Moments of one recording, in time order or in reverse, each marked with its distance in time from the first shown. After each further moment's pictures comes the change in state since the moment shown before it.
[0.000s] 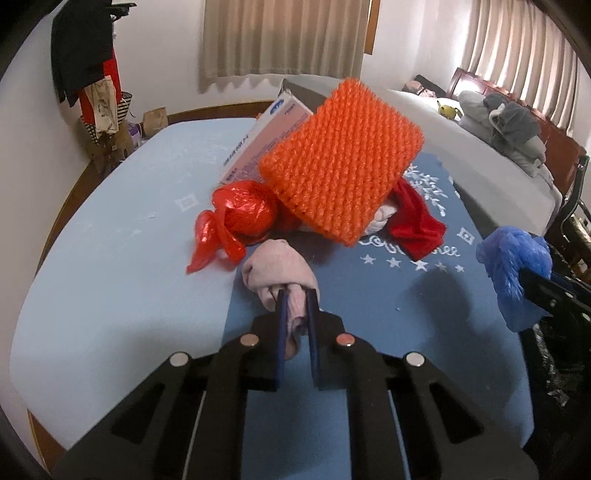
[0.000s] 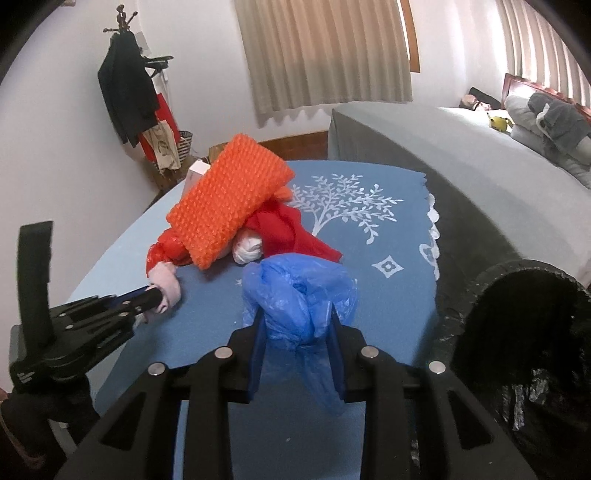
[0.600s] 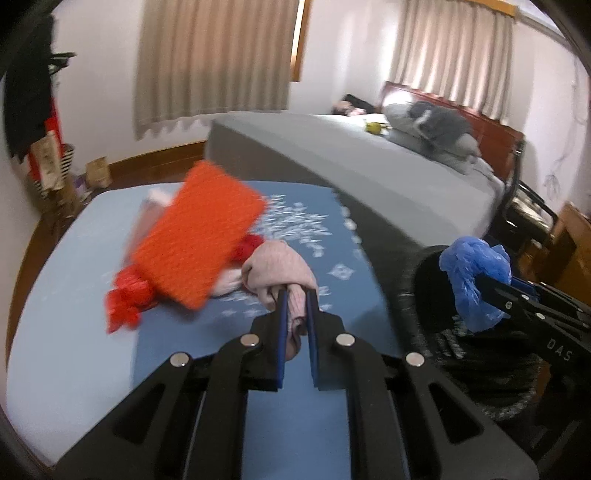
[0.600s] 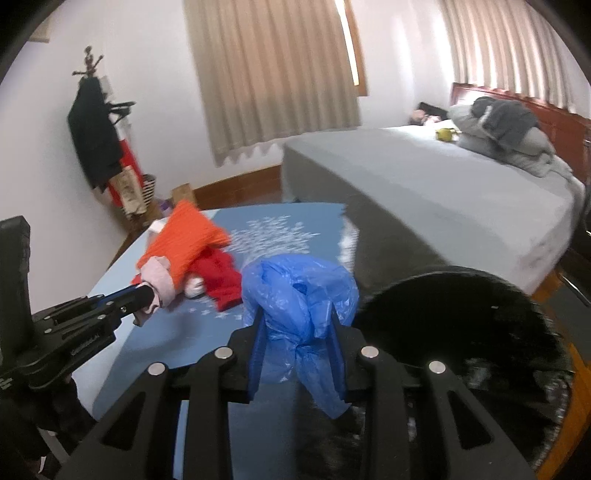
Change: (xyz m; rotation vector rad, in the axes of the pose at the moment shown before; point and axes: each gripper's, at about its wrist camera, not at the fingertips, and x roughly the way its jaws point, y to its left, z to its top) left arm -0.052 -0.110 0.021 0.161 -0.122 -0.218; right arm -0.089 -0.070 -0.004 0.116 -0.133 -0.141
